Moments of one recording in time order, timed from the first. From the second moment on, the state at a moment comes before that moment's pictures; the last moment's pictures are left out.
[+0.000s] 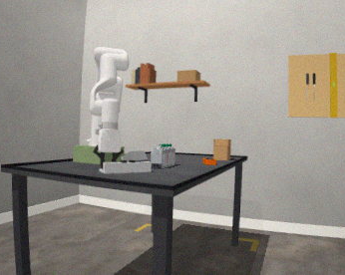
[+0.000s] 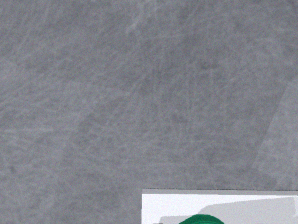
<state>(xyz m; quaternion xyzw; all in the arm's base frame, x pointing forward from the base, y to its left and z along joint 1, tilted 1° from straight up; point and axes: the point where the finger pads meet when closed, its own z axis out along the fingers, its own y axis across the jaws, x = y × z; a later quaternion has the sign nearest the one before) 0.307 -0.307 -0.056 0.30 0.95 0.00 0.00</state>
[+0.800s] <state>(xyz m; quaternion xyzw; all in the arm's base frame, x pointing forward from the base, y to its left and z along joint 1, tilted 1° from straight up) 0.307 -0.309 0.040 0.30 0.95 0.00 0.00</state>
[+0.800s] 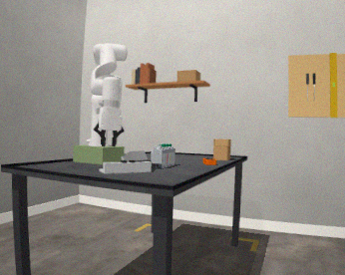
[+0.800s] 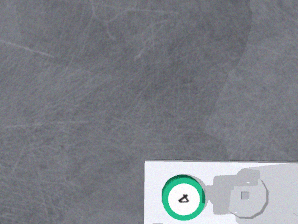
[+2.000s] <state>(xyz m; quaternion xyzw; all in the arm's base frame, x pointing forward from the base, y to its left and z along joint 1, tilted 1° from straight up) 0.295 -0.232 0.064 0.63 0.78 0.00 -0.01</state>
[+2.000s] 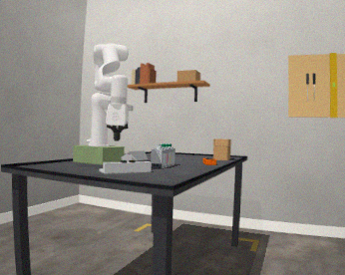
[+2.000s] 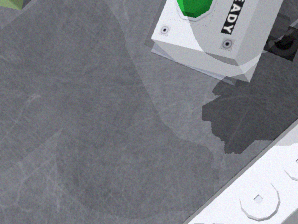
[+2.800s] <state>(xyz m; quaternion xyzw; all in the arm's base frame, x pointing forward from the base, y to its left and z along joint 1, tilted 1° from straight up) 0.279 -0.115 0.040 0.76 0.65 0.00 0.00</state>
